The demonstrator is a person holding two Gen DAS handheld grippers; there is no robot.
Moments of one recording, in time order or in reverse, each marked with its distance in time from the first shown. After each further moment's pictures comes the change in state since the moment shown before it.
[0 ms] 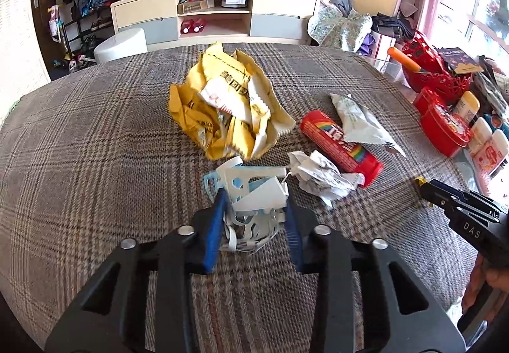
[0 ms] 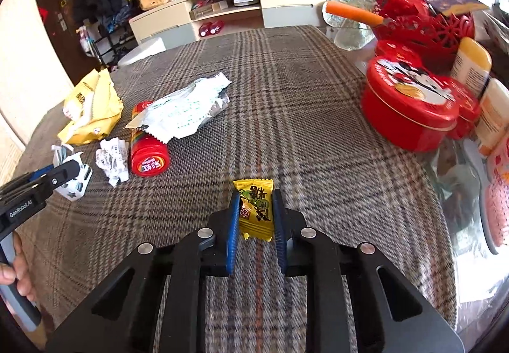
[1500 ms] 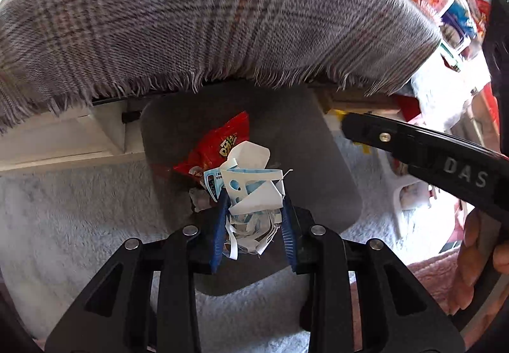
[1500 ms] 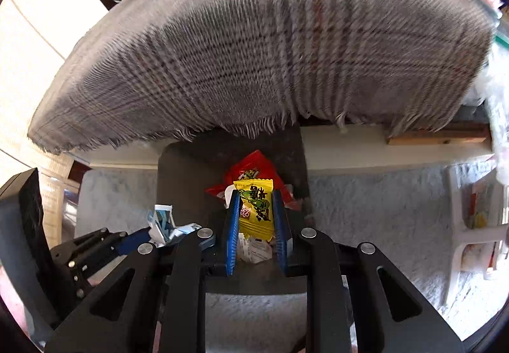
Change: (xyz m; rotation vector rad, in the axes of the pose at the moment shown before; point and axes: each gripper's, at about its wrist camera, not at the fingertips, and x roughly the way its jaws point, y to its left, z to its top) left arm -0.034 -0.102 -0.281 -0.053 0.313 -0.141; right arm -0.046 0.018 -0.222 -0.012 0.288 0.164
